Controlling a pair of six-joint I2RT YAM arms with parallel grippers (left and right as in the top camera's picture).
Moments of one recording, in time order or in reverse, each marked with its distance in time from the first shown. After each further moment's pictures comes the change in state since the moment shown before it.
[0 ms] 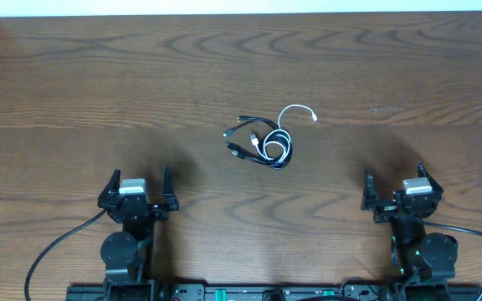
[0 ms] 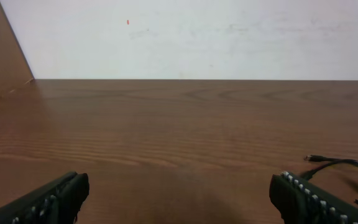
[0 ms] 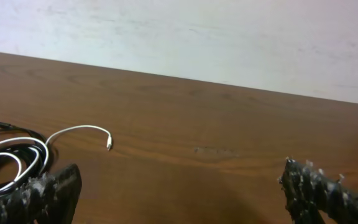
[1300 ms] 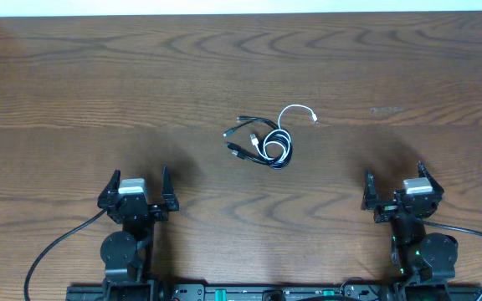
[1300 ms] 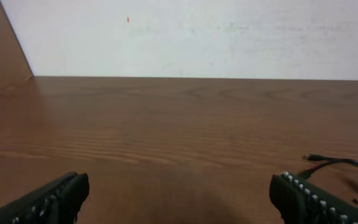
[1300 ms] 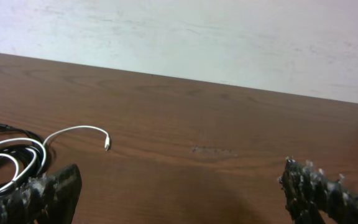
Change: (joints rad) left arm 0.000 0.000 0.011 -0.023 0.000 -0.016; right arm 0.000 0.000 0.000 0.002 0.012 0.000
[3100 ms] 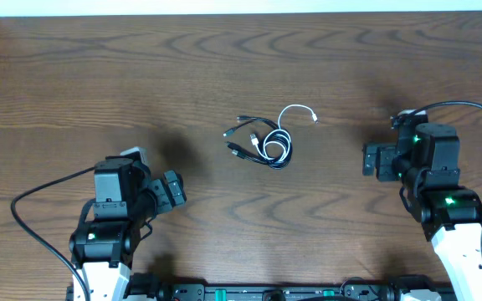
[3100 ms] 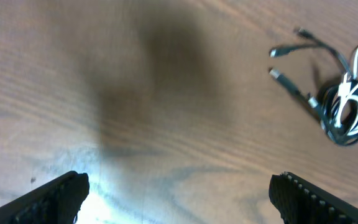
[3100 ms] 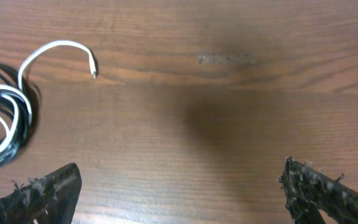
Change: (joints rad) left arm 0.000 0.798 0.610 -0.659 0.162 -0.329; right arm 0.000 1.009 0.718 -0.434 0.035 0.112
